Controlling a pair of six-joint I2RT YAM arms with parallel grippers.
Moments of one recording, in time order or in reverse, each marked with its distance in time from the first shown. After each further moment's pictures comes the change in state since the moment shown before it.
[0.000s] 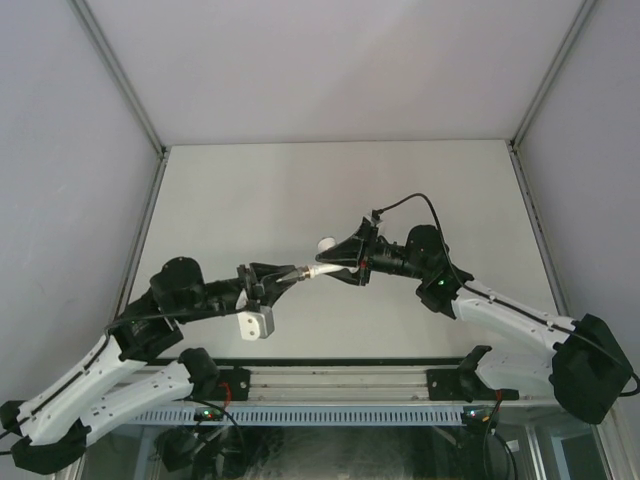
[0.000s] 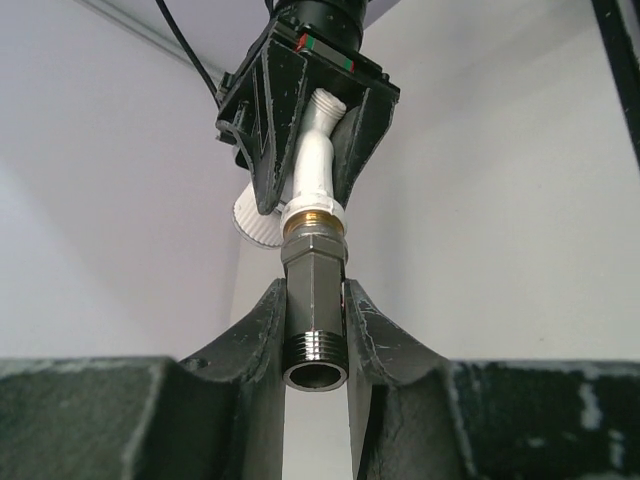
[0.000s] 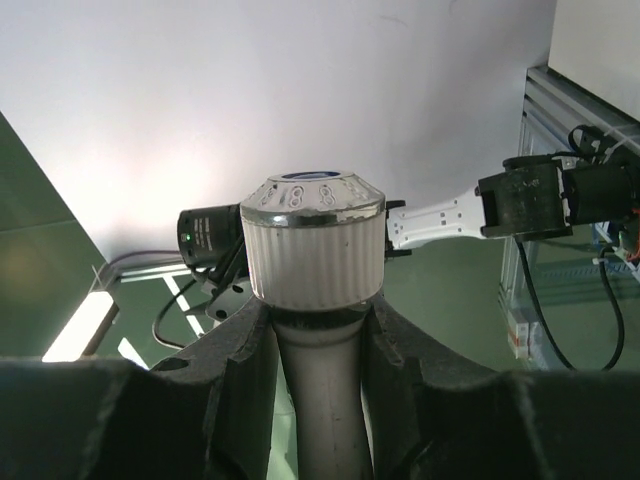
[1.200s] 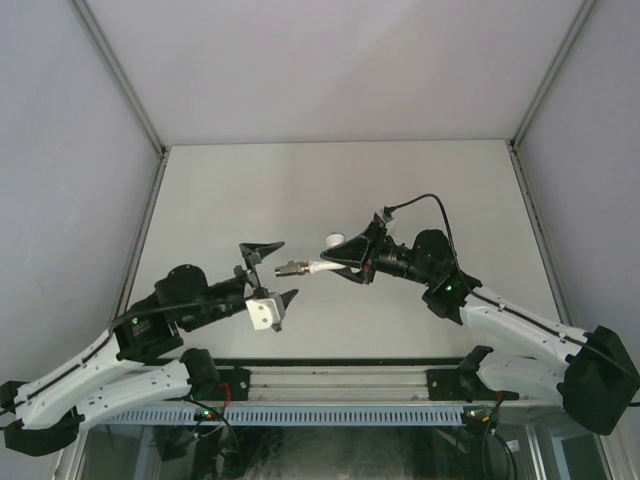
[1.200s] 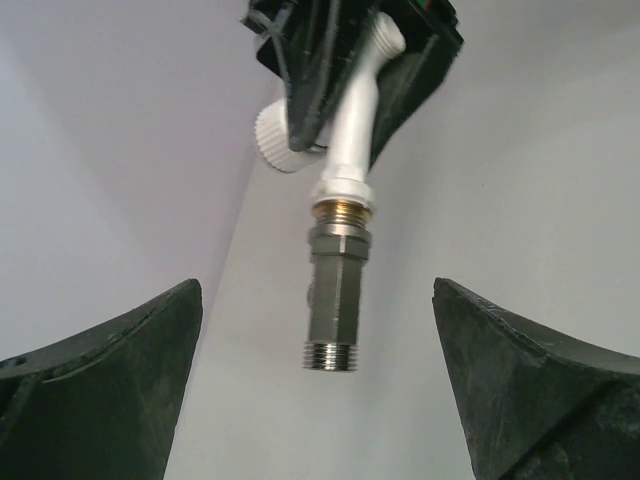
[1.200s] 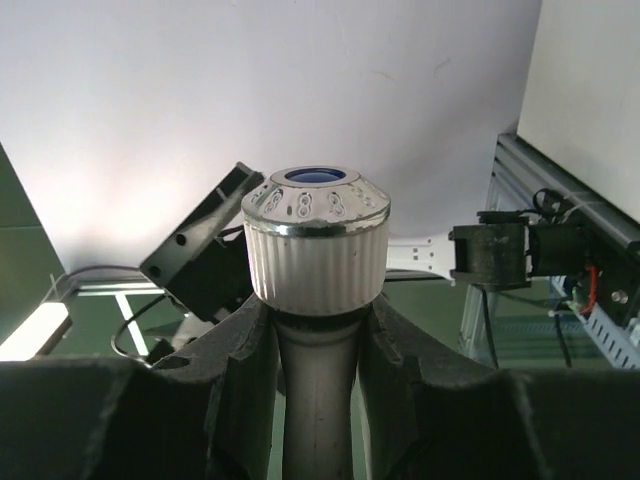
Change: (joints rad) left arm -0.182 0.012 0.005 -0.014 -0.381 -0.093; right arm -0.001 -0.066 -0.018 -0.042 0.100 -0.109
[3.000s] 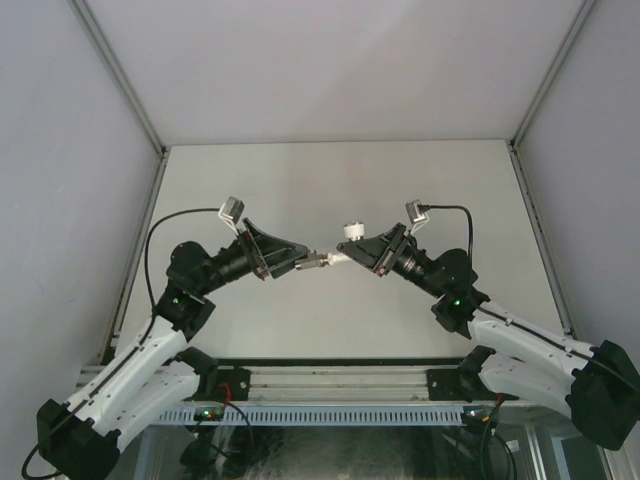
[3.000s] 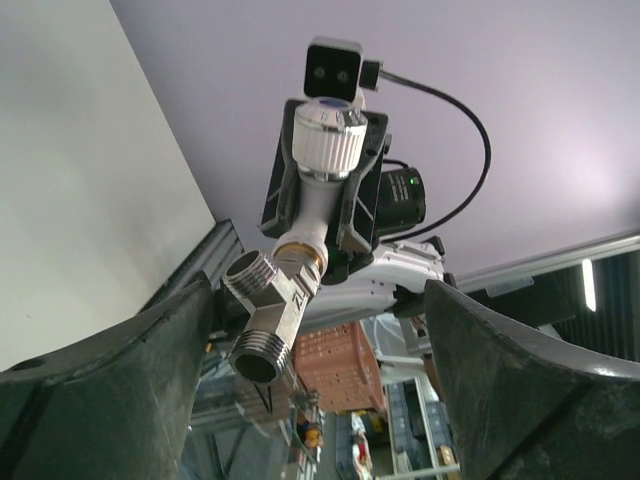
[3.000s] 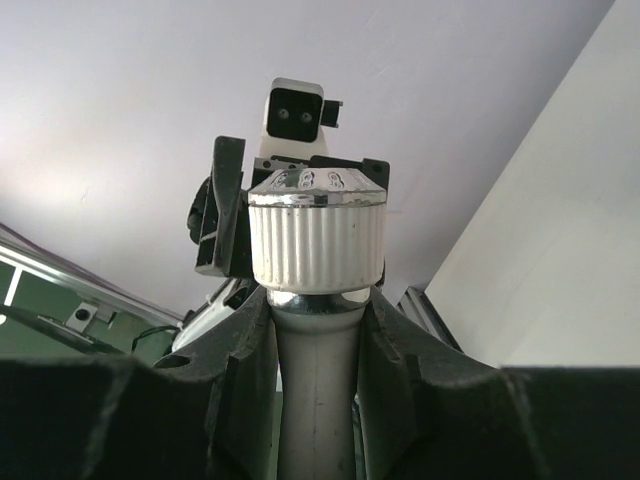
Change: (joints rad) left arm 0.555 0.133 -0.290 0.744 0.548 -2.105; right arm -0.015 -0.107 -0.160 0.286 0.213 -0.449
